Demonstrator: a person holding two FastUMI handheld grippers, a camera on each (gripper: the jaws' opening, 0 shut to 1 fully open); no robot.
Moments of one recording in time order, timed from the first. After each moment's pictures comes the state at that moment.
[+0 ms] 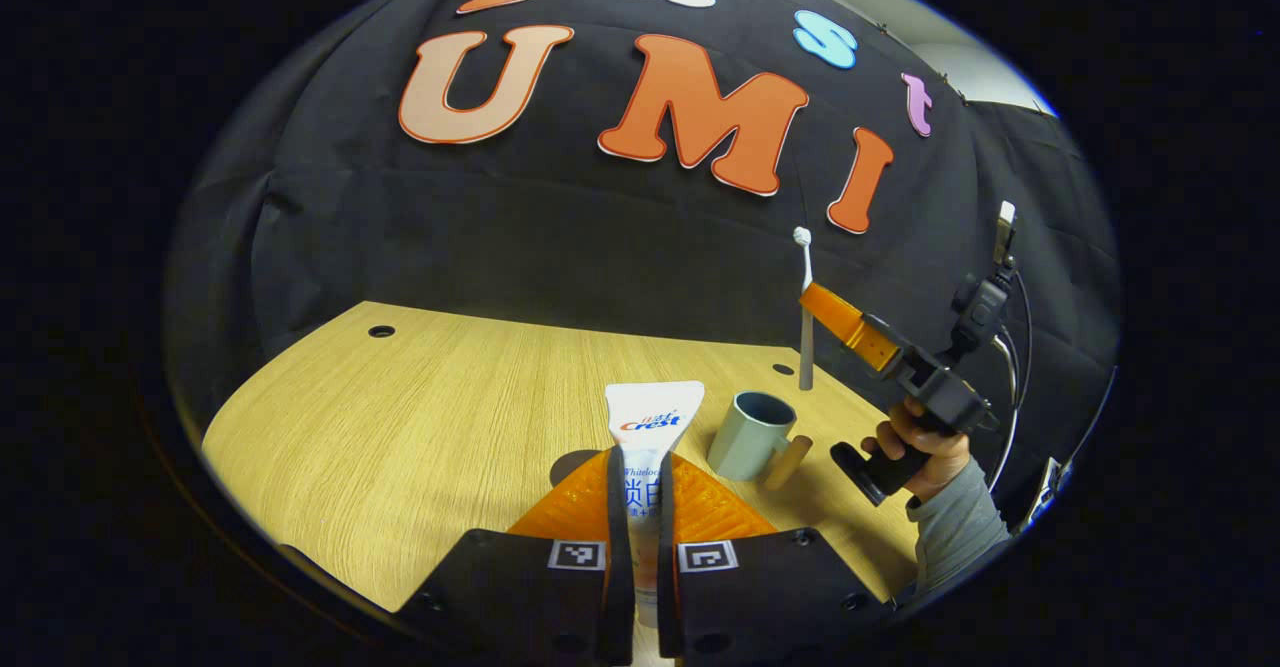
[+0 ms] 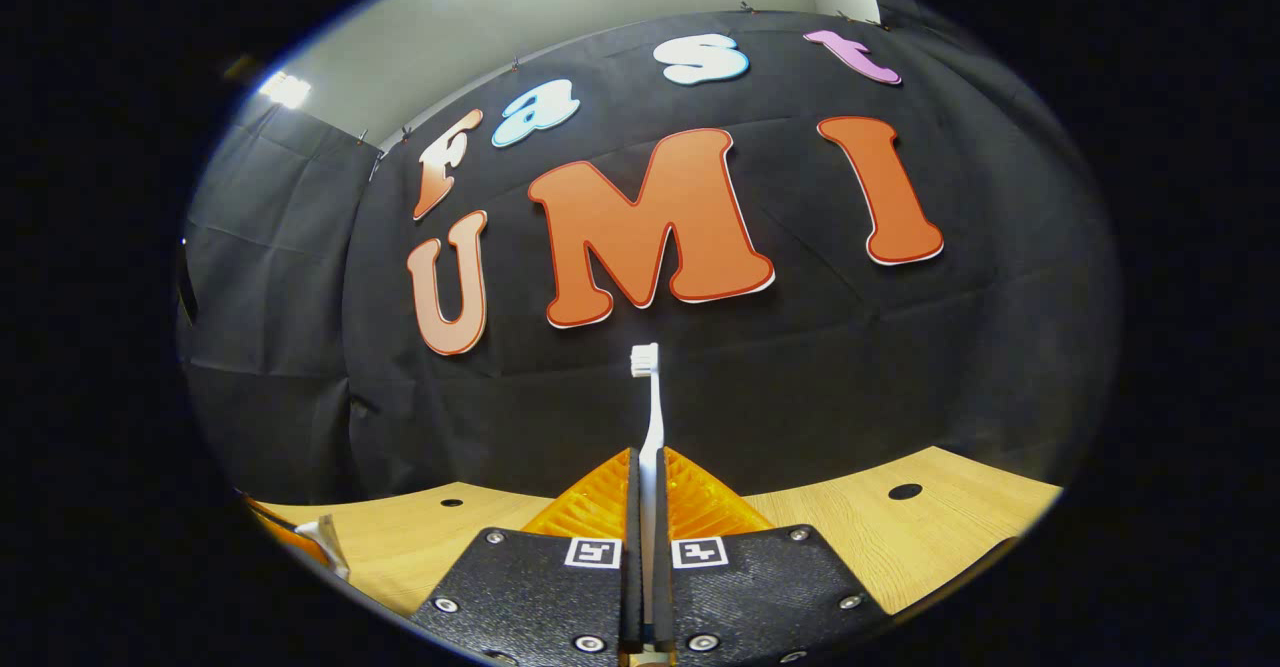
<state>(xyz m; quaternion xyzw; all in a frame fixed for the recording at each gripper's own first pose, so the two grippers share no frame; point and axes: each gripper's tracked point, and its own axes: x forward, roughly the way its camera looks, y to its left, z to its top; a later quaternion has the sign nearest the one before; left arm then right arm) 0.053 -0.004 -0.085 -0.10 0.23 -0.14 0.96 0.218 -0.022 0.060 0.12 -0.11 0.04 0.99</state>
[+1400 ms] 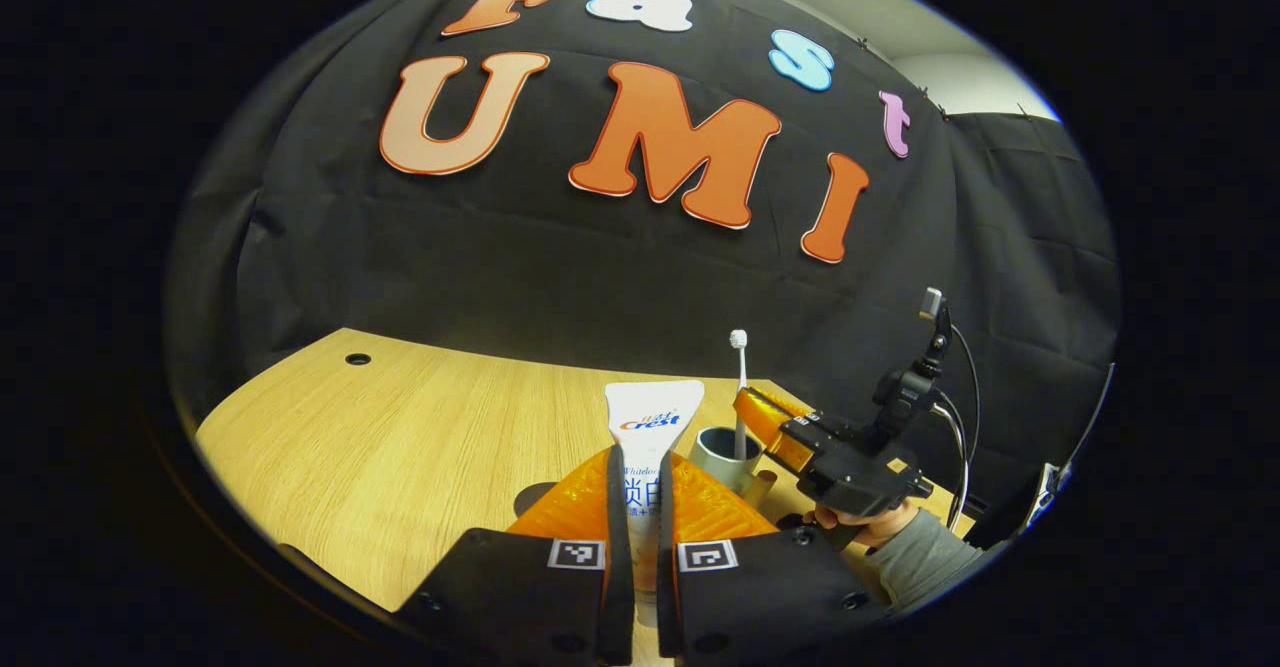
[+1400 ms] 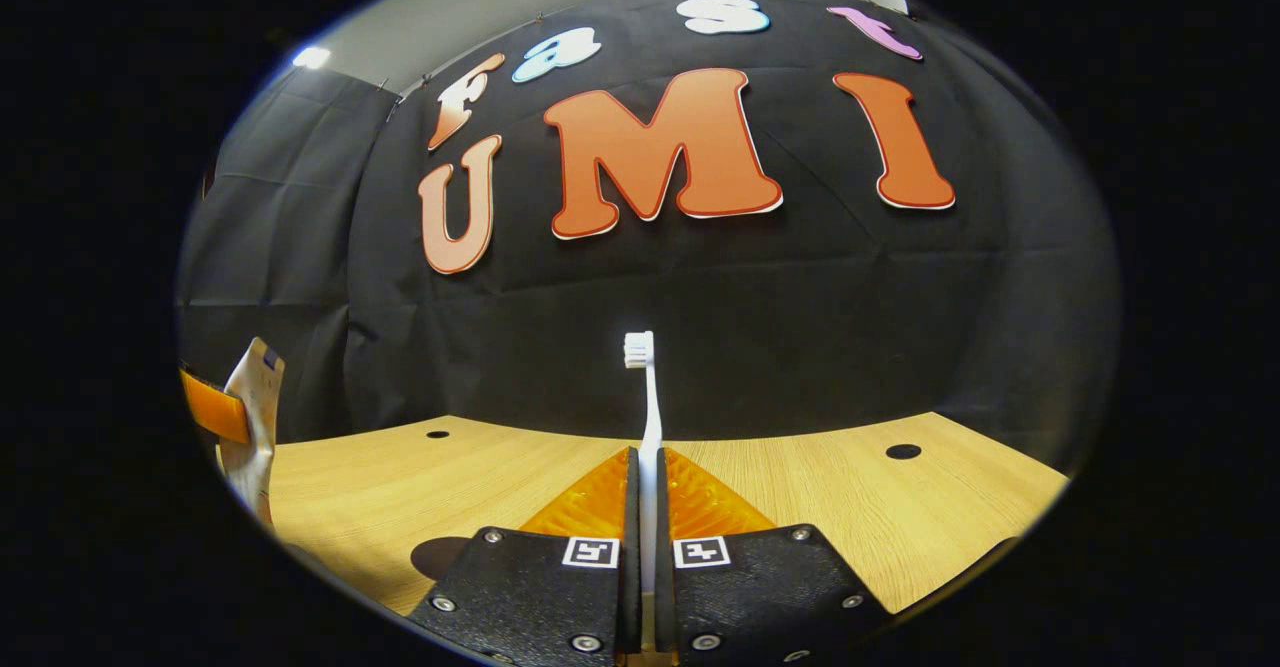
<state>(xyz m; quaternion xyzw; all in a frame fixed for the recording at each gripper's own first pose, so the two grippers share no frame) 0.075 -0.042 -0.055 -0.11 0.17 -0.16 0.97 0.220 -0.015 -0.026 0.08 -0.03 0.06 1.00</state>
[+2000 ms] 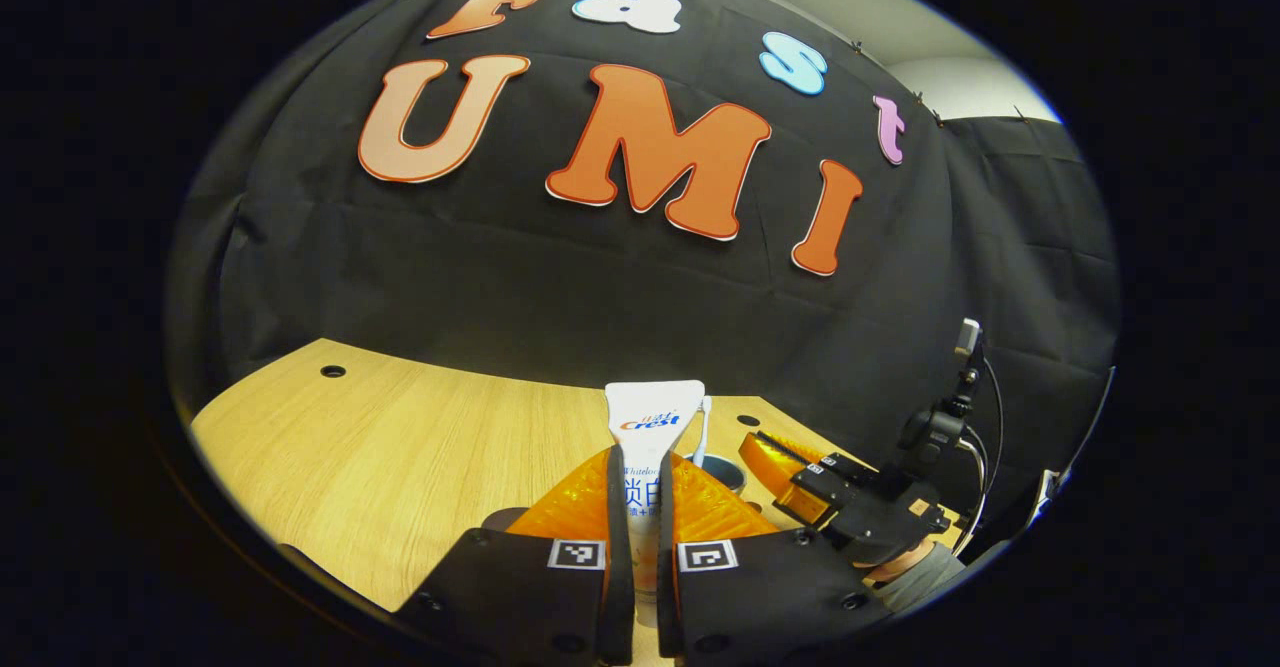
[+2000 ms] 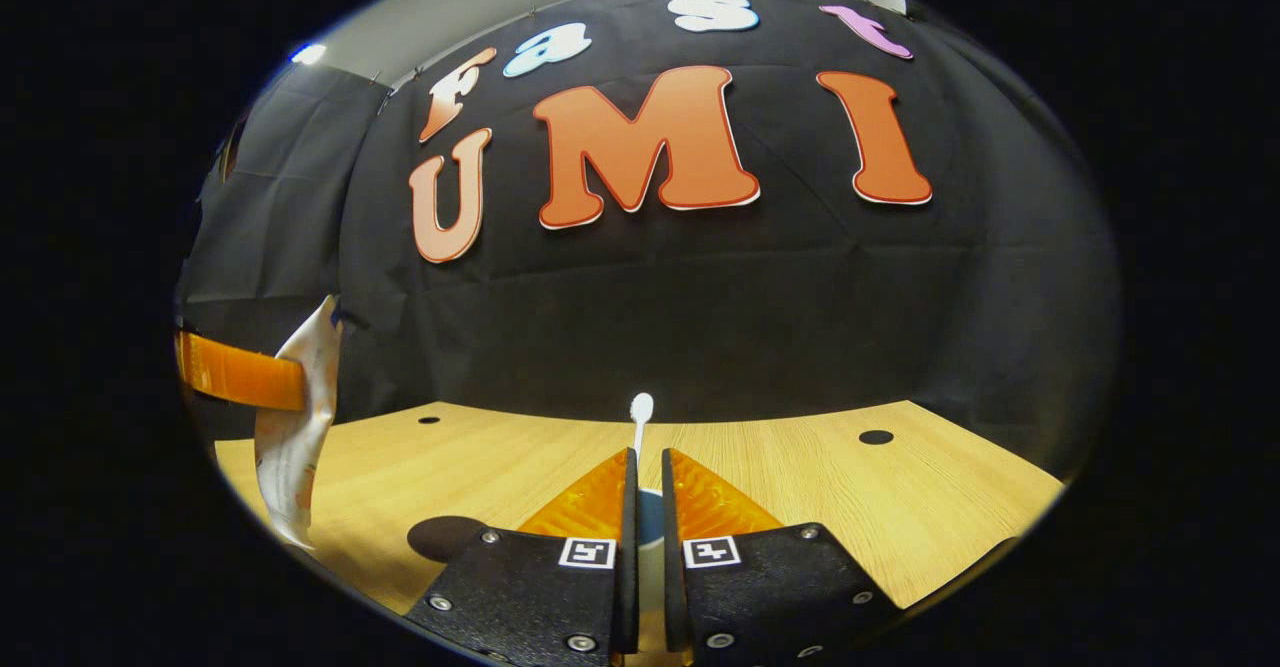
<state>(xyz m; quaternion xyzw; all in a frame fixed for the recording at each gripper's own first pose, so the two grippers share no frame) 0.102 -0.074 -0.054 -0.12 0.15 -0.17 0.97 0.193 -0.031 -0.041 0.07 -0.01 0.04 1.00</state>
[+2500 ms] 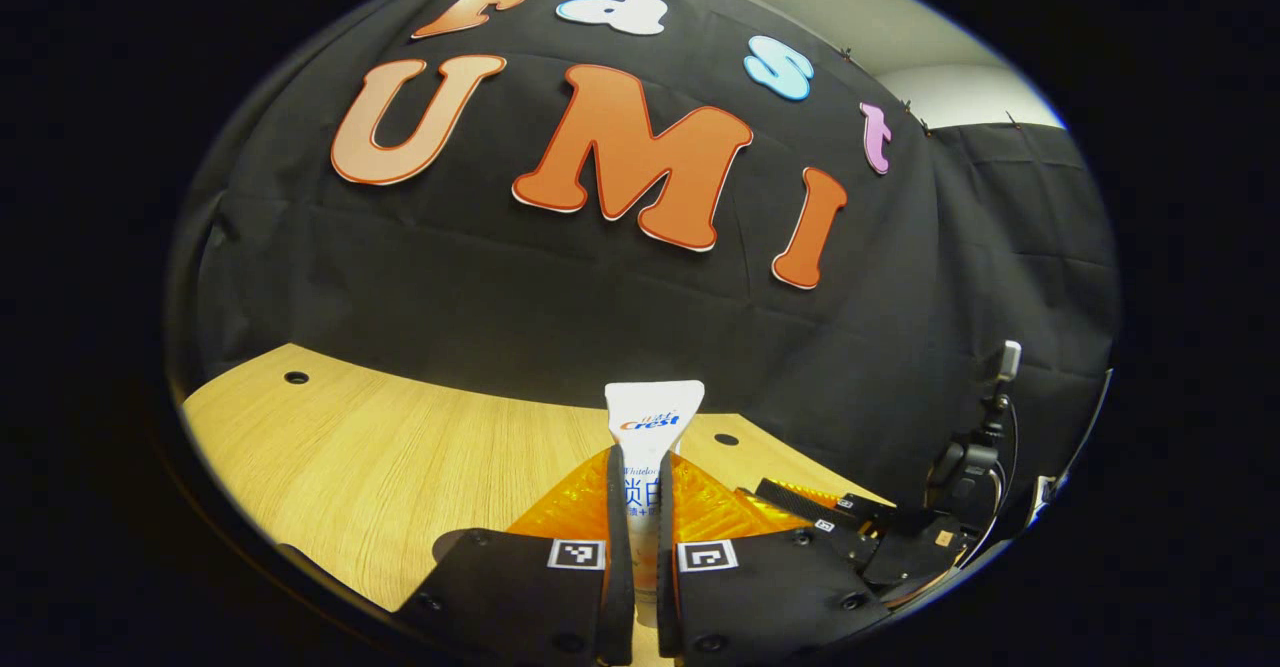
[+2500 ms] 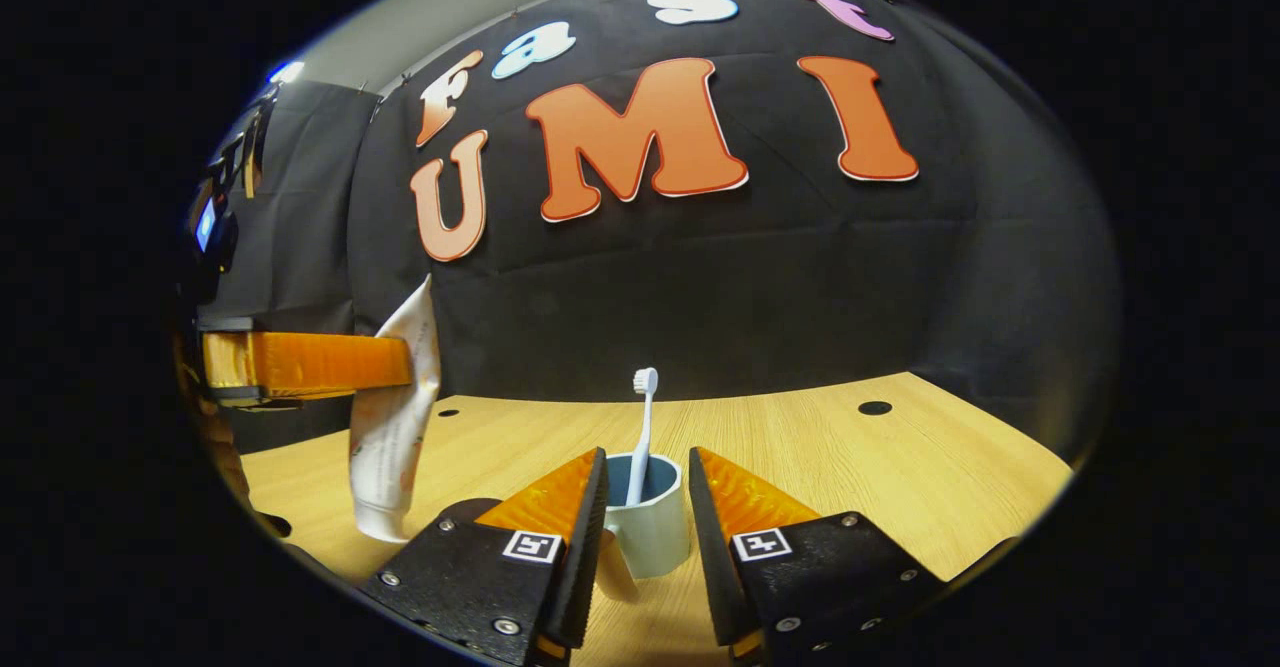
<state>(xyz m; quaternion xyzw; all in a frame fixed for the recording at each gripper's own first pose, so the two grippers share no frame) 0.132 -0.109 -0.047 -0.13 0.11 -0.19 0.97 0.160 -0.038 -0.044 0.10 0.01 0.05 0.99</state>
